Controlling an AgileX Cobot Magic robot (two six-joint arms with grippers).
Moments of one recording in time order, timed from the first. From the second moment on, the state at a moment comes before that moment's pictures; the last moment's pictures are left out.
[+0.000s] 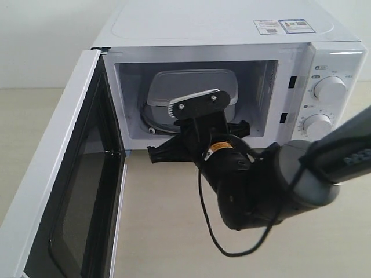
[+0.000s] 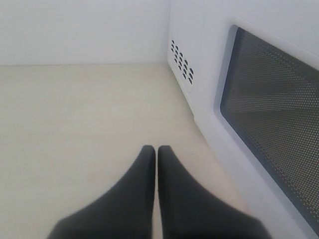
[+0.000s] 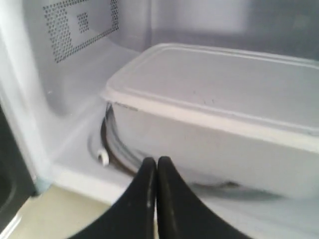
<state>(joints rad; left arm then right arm) -0.08 0.00 0.00 0.13 0.31 -0.18 0.73 2.00 -0.87 0.60 -0.88 -0.31</state>
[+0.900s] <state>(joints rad) -0.08 0.00 0.00 0.13 0.31 -0.18 0.77 1.09 -0.45 0.64 -0.03 -0.31</state>
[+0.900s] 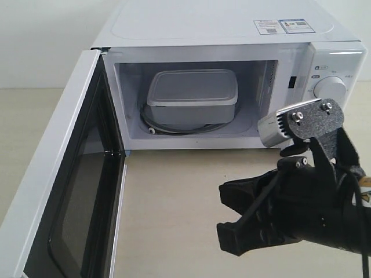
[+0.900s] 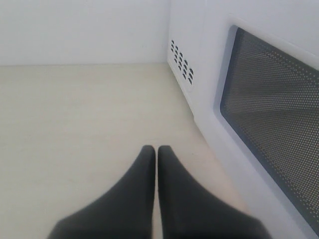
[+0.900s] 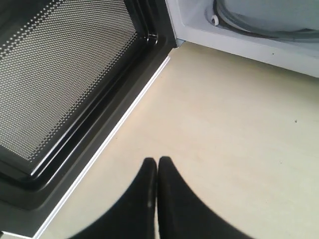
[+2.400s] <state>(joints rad) -0.08 0.00 0.00 0.13 0.31 -0.18 0.09 0.28 -0.17 0.62 0.13 -0.29</state>
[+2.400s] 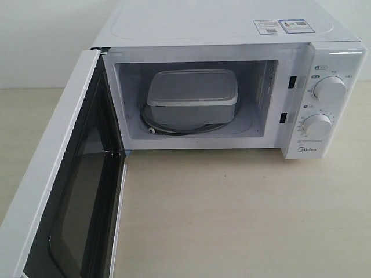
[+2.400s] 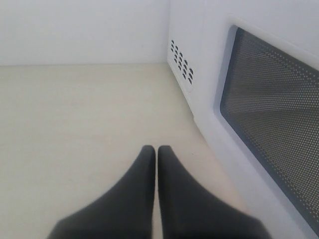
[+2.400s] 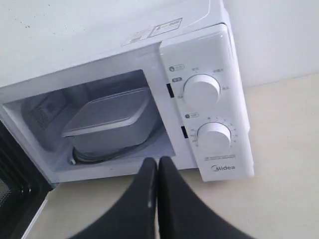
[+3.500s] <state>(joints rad) -0.08 0.00 0.00 0.13 0.31 -0.18 0.07 0.01 0.00 0.19 0.36 -0.21</state>
